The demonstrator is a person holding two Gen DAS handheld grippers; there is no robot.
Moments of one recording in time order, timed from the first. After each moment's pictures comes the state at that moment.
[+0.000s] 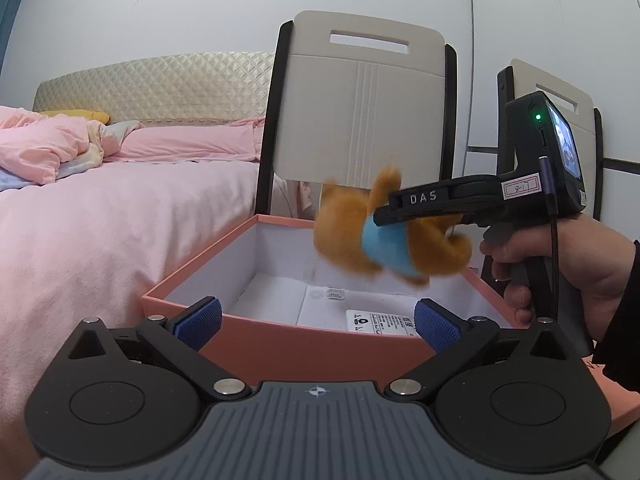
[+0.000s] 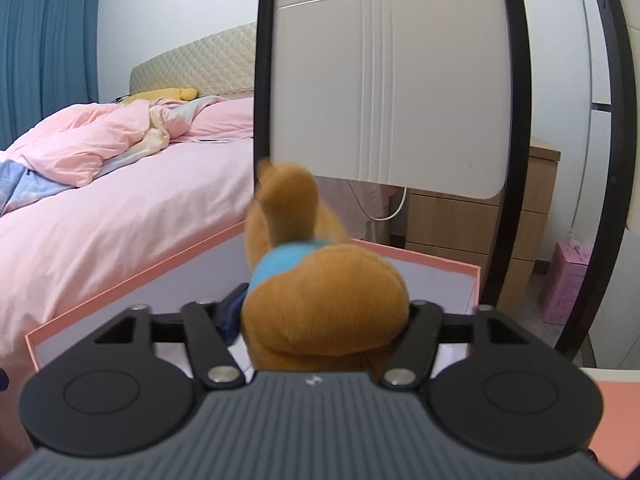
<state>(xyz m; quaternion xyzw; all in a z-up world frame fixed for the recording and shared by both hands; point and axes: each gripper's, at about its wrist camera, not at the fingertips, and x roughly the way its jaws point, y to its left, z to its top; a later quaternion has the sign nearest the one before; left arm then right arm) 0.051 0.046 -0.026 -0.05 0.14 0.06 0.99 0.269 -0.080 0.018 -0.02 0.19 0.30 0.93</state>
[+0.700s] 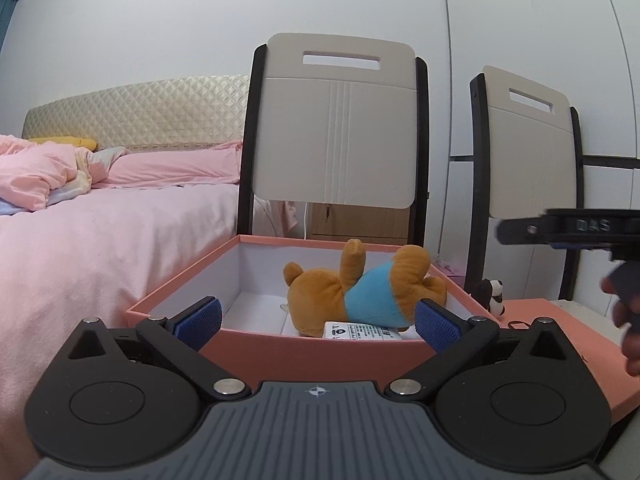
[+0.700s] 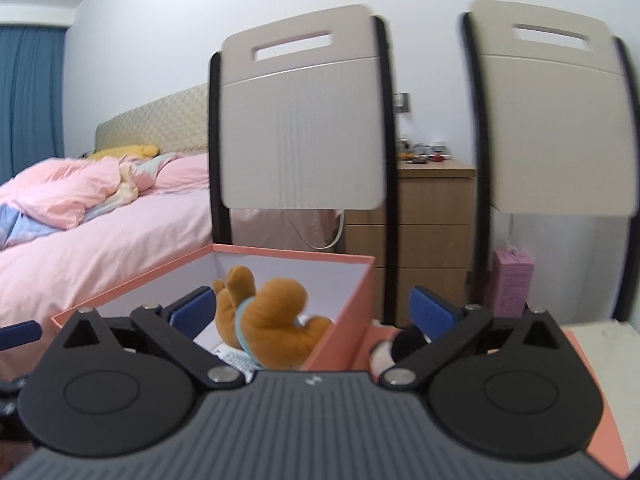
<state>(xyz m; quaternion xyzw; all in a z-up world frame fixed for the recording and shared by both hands) 0.041 0.023 -0.028 -0.02 0.10 0.04 0.99 0.153 -0.202 0.015 0.03 0.13 0.23 0.96</state>
